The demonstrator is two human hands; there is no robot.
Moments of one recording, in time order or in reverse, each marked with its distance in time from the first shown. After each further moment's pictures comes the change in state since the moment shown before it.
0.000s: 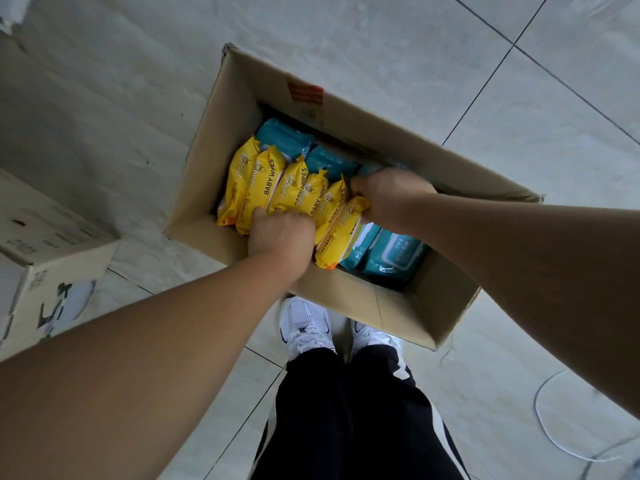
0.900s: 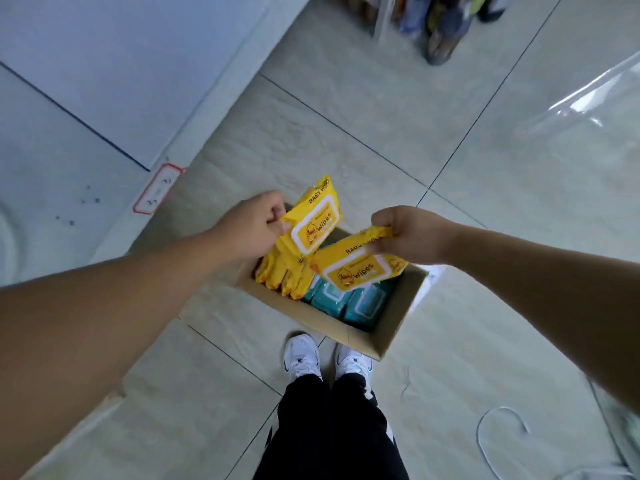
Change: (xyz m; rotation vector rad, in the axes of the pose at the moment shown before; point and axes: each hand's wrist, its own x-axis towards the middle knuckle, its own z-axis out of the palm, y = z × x) left_hand -0.117 -0.095 -0.271 -0.789 0.188 0.034; right_hand -0.202 -0.007 -0.239 0.488 -0.007 -0.083
